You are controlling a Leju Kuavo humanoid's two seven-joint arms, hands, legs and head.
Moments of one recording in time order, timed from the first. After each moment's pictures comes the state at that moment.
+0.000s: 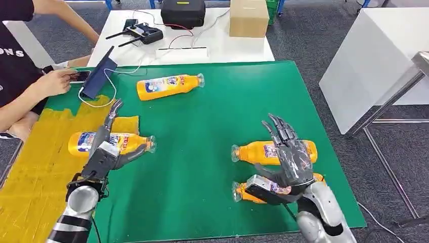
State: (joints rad) left arm -0.17 0.04 -0.14 -1.50 -0.55 0.17 -0.31; right arm -0.01 -0.25 0.28 -1.73 0.87 -0.12 -0.14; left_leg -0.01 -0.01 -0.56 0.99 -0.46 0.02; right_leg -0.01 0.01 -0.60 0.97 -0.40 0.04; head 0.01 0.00
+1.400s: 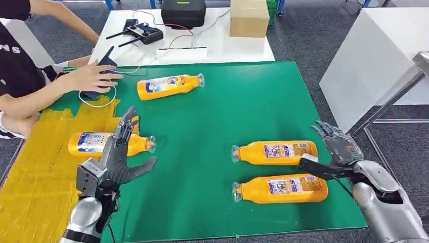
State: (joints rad) left arm -0.09 -0.01 -0.22 -1.59 -0.29 0.04 -0.38; right arm -0.23 -0.51 0.22 -1.28 0.82 0.07 -0.21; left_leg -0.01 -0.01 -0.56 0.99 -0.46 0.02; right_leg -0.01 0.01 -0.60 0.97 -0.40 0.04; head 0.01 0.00
